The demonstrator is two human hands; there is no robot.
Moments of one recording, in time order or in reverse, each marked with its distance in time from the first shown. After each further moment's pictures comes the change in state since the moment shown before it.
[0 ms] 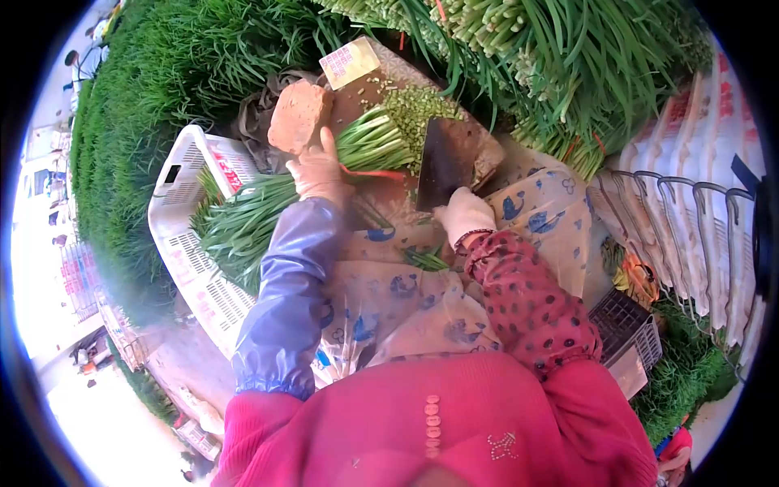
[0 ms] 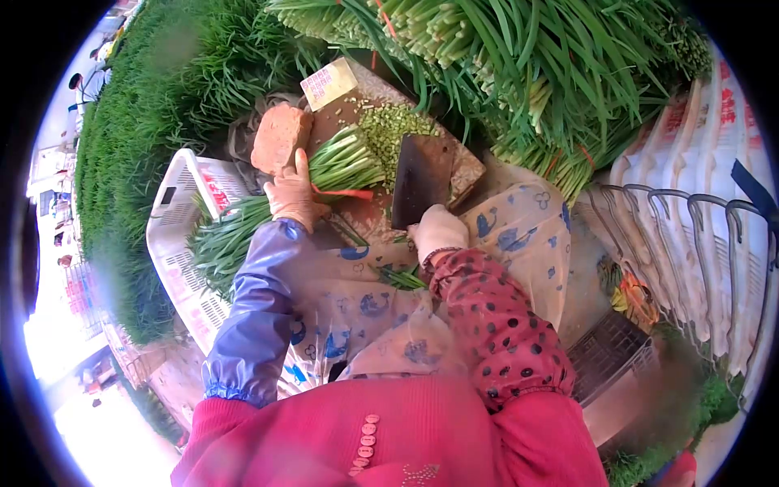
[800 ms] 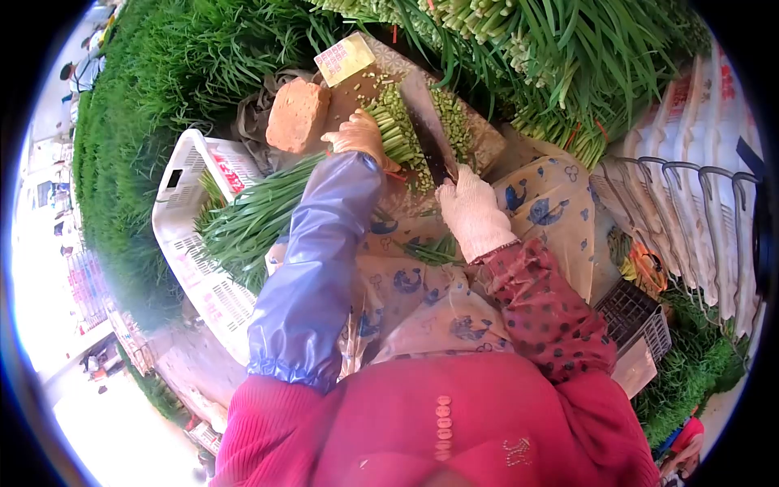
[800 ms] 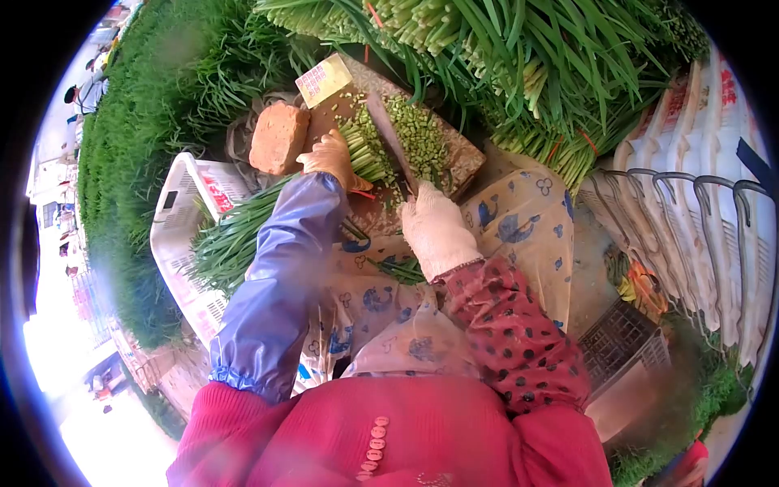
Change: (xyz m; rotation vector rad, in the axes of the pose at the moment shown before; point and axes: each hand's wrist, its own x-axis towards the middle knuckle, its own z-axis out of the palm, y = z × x) left_hand 0.045 0.073 -0.033 0.073 -0.261 -0.014; right_hand -0.045 -0.011 -0.030 0.261 0.241 -0.258
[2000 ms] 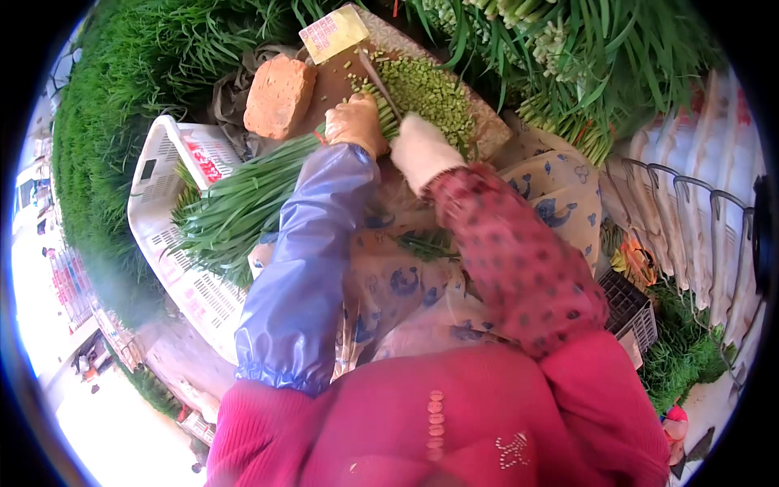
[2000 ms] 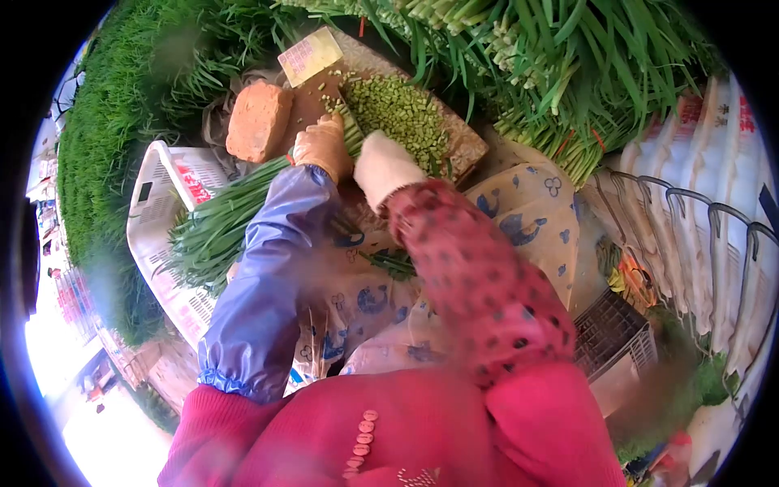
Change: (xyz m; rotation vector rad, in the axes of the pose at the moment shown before) left_hand 0.015 -0.005 0.020 -0.134 0.231 0.221; right_hand 0.081 -0.060 0.029 -0.092 -0.234 0.049
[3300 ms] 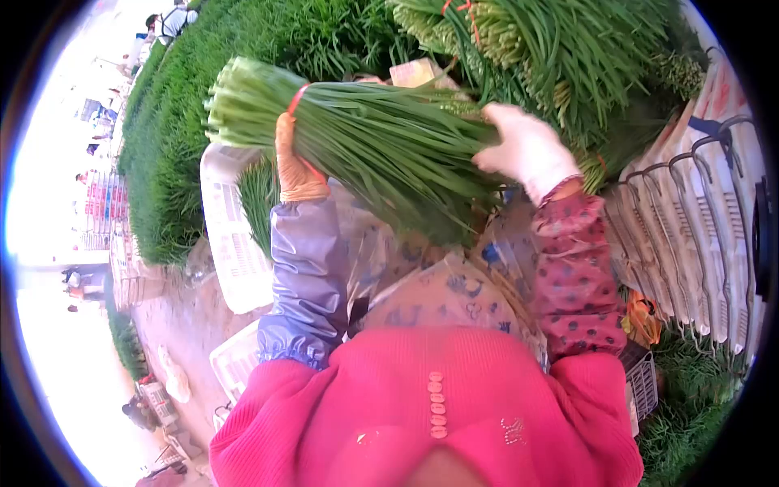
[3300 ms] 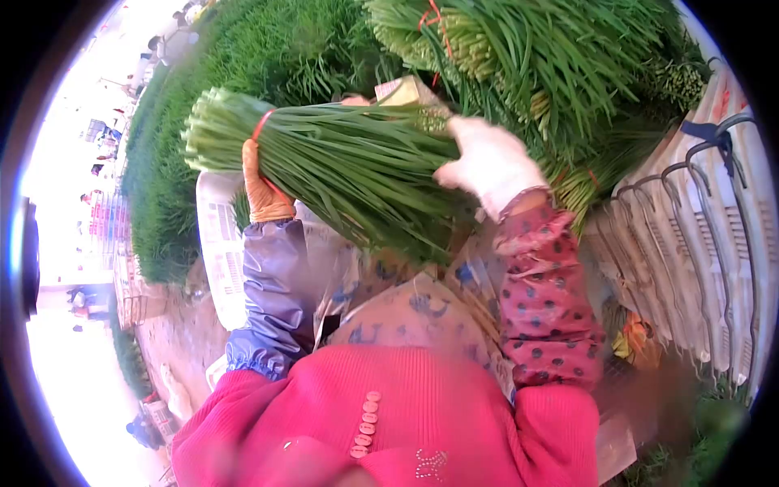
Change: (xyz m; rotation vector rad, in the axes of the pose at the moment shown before) left_hand -0.228 -0.092 -0.046 -2.397 0.668 0.531; right_hand -0.179 0.022 -0.140 -0.280 0.239 -0.582
